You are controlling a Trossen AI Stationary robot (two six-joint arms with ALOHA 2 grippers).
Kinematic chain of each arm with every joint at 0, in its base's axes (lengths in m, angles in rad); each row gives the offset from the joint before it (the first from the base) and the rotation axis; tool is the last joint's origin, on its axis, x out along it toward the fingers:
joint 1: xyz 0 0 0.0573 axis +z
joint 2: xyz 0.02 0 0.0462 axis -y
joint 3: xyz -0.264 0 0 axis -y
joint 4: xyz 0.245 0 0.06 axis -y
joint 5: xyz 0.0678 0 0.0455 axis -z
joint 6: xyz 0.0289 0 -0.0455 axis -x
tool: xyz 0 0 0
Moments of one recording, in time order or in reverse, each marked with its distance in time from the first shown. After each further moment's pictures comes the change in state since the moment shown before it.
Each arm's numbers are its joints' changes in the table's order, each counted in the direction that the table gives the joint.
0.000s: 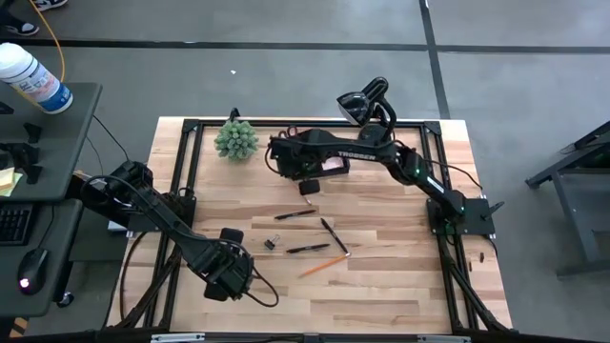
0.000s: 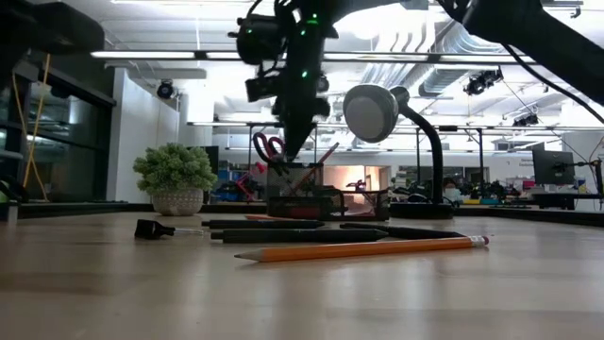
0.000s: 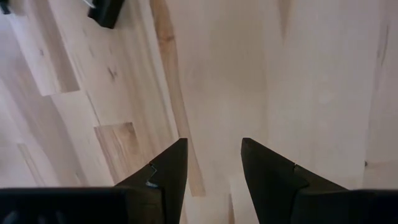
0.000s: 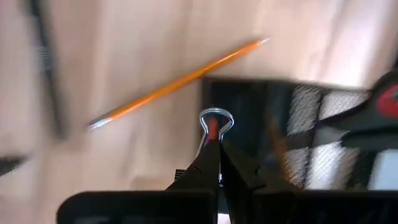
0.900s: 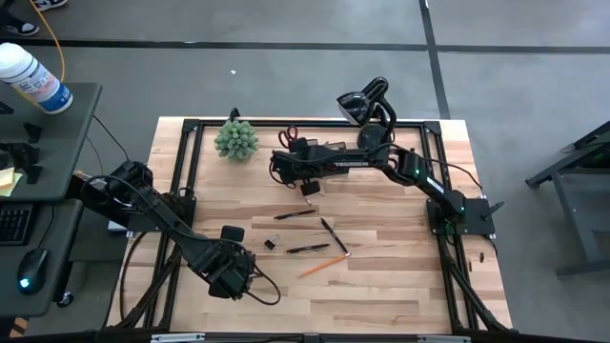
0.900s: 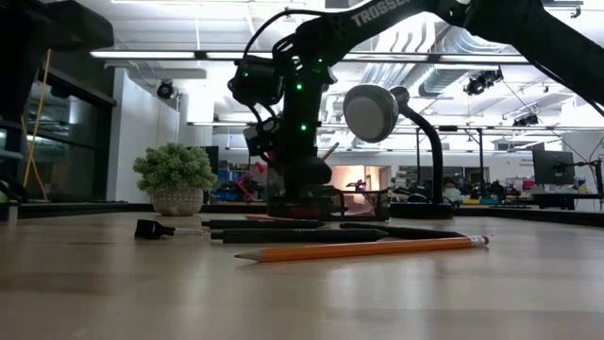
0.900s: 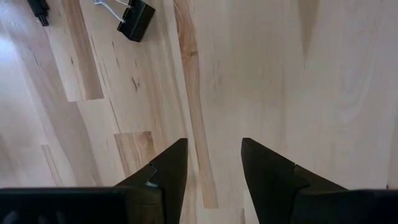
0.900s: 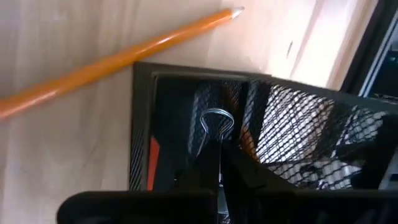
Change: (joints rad) left arm 0.000 0.000 0.000 0.006 -0.077 0.026; right arm 0.004 -0.002 -0.288 0.330 0.271 0.109
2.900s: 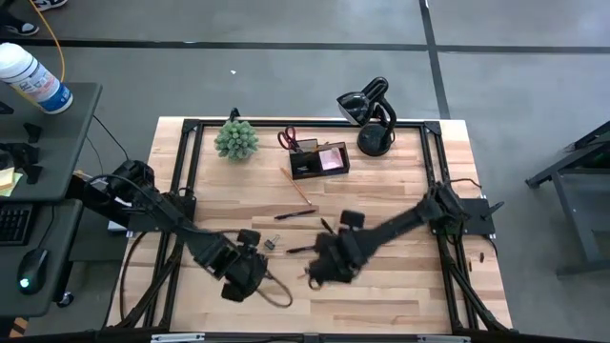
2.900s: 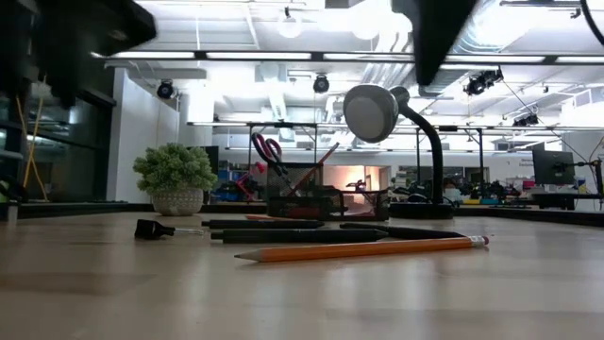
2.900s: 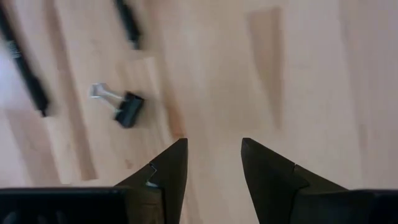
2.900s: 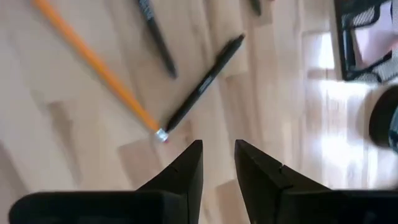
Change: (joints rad) left arm 0.076 -0.001 0.000 0.230 -0.017 -0.161; right arm 0.652 0.253 0.002 -0.675 -0.120 -1.251
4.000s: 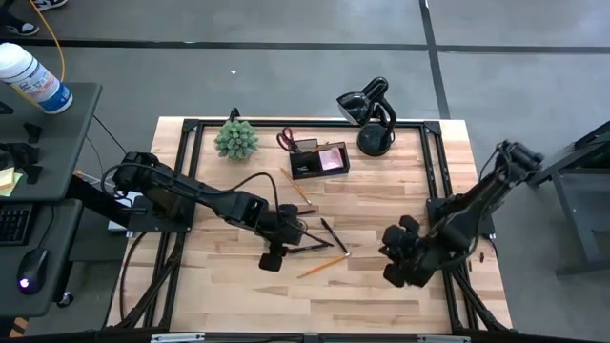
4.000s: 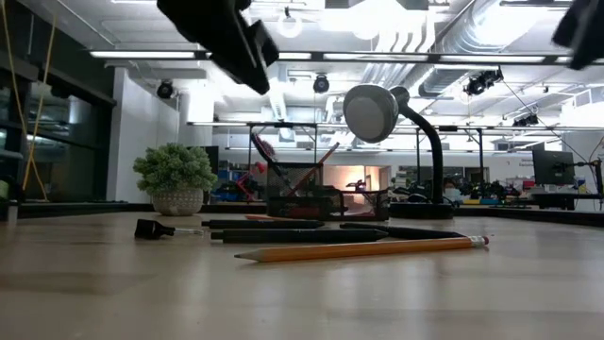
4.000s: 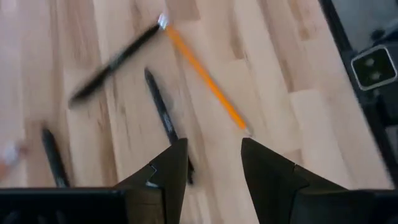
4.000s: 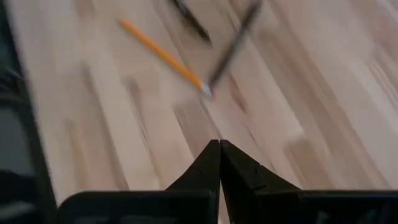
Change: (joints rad) left arm 0.378 0.000 0.000 0.382 0.257 -0.310; right arm 0.294 0.824 -1.038 0.772 0.132 -0.439
